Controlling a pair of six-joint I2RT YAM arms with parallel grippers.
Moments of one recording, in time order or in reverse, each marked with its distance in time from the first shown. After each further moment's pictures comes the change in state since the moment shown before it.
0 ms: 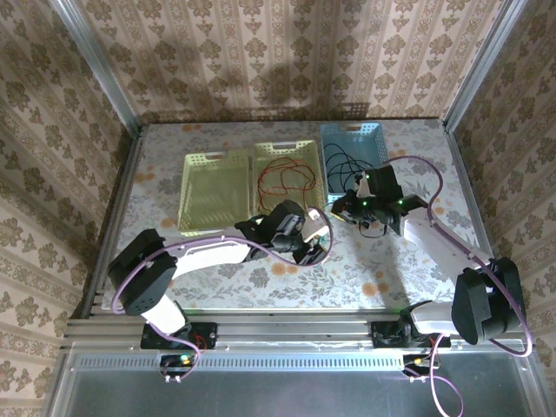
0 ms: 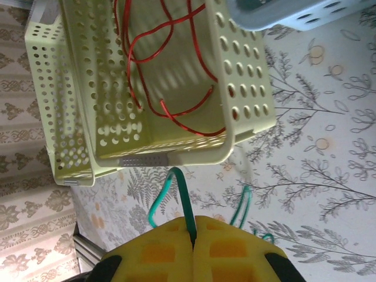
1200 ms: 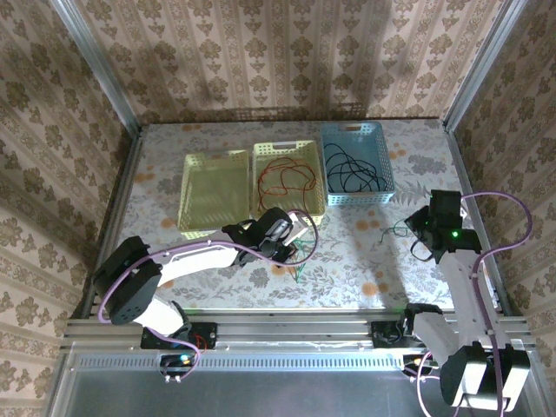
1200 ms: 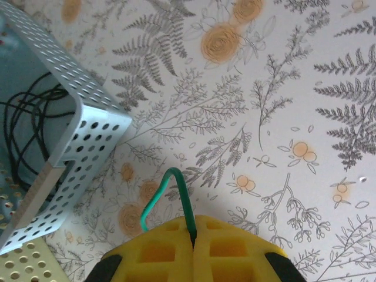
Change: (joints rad) left arm 0.026 -0.109 -0.087 -0.234 -0.258 -0.064; right arm -0.436 -0.423 -0.161 -0.291 0.539 -0.014
